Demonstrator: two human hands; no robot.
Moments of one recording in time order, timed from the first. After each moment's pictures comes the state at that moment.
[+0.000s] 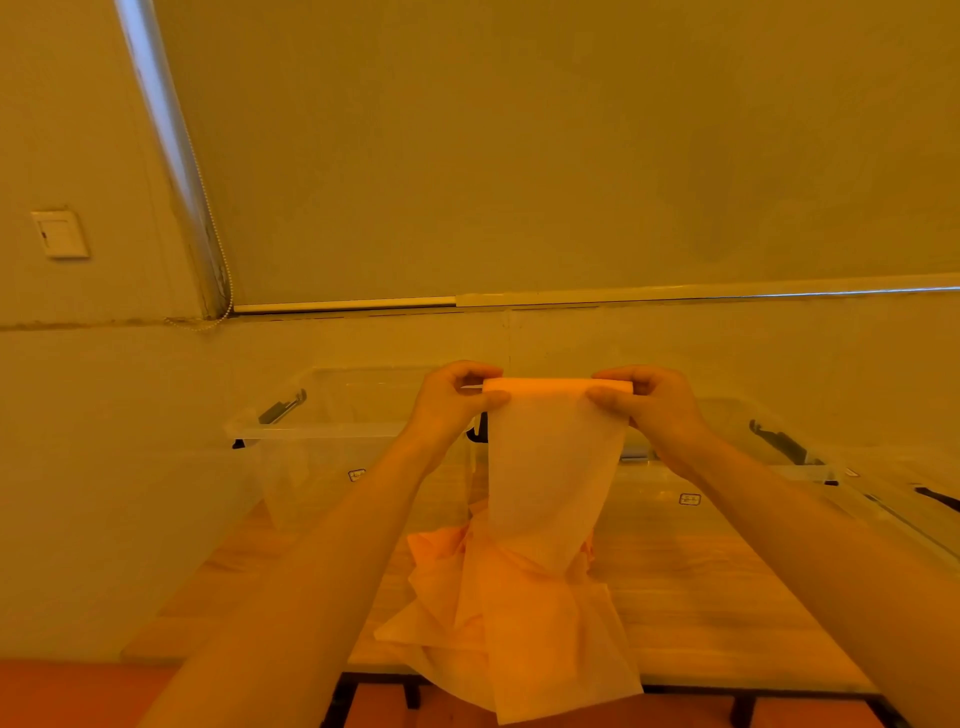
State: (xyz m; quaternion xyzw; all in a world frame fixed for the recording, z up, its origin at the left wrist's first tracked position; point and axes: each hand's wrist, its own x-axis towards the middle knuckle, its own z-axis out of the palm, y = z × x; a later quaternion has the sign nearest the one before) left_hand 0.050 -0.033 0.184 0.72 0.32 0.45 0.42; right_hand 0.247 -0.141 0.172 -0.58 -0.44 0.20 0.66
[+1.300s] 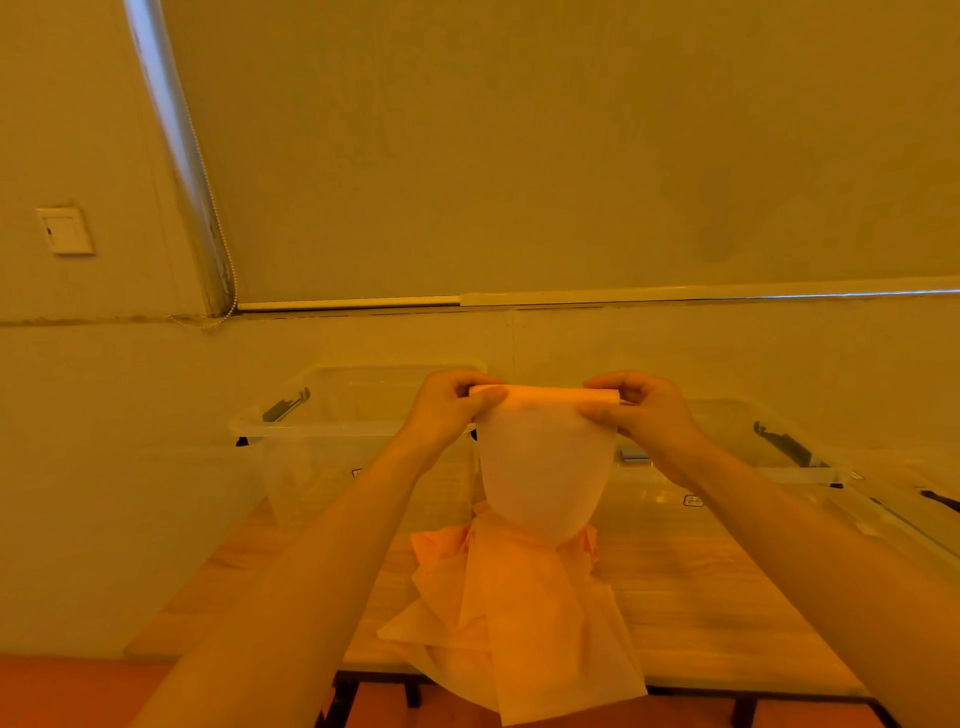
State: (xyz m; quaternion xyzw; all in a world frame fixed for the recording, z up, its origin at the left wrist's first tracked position) left_hand 0.039 -0.031 0.184 0.74 0.32 0.42 0.42; right_hand 0.232 -0.144 0.171 -0.58 -0.46 0.22 0.63
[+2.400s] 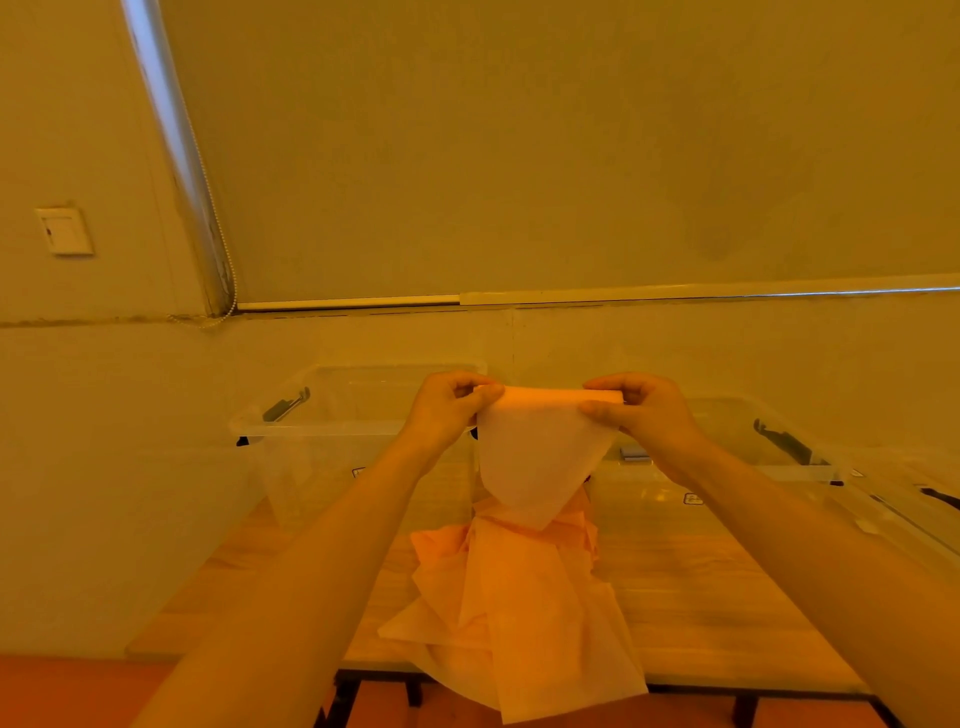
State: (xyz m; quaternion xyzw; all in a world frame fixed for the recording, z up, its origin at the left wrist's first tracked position) left_hand 0.041 -0.028 0.180 0.73 0.33 0.43 0.42; right_hand 0.236 -0.141 0.166 -0.58 -0.47 0.21 0.63
